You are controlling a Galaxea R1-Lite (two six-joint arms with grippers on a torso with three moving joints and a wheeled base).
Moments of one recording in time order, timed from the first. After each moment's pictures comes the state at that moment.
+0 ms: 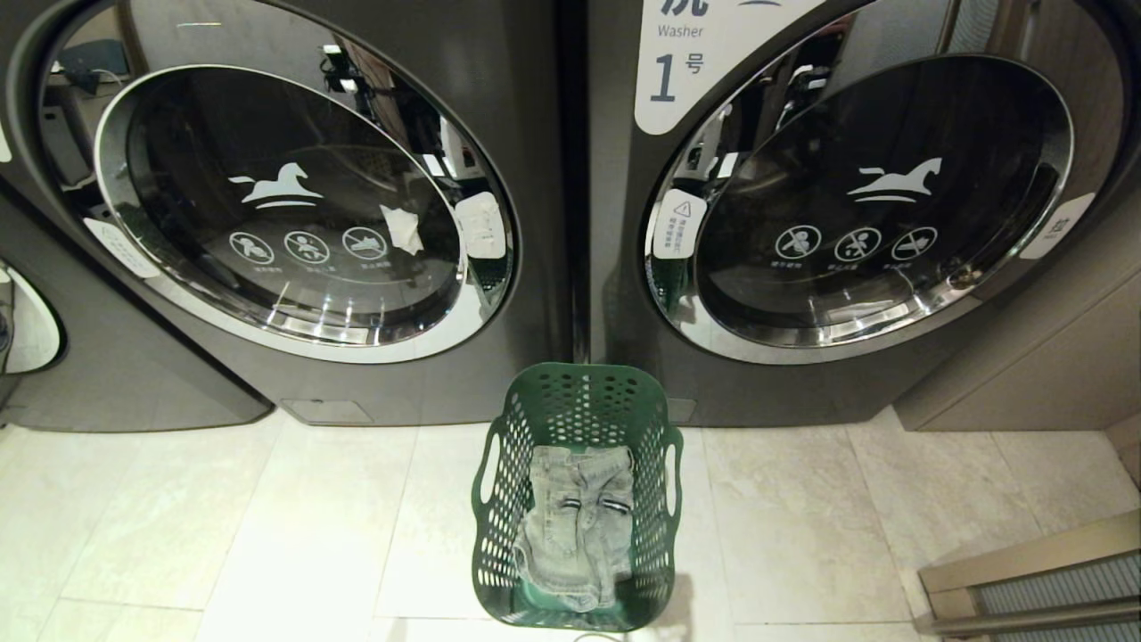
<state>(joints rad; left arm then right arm) -0.01 0.17 -0.46 0.14 -0.08 0.00 0.00 0.00 -0.02 0.06 0.01 -0.06</state>
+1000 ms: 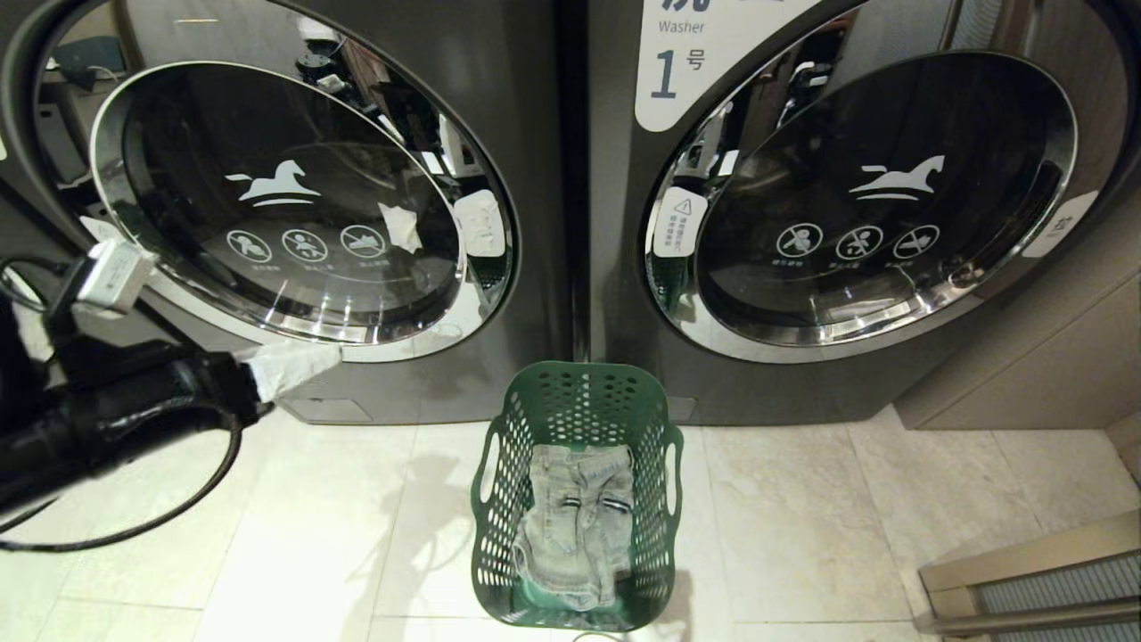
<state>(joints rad) -0.02 1.42 -0.61 -0.69 -0.49 -0.13 0.00 0.00 -0.02 0.06 0.01 -0.06</state>
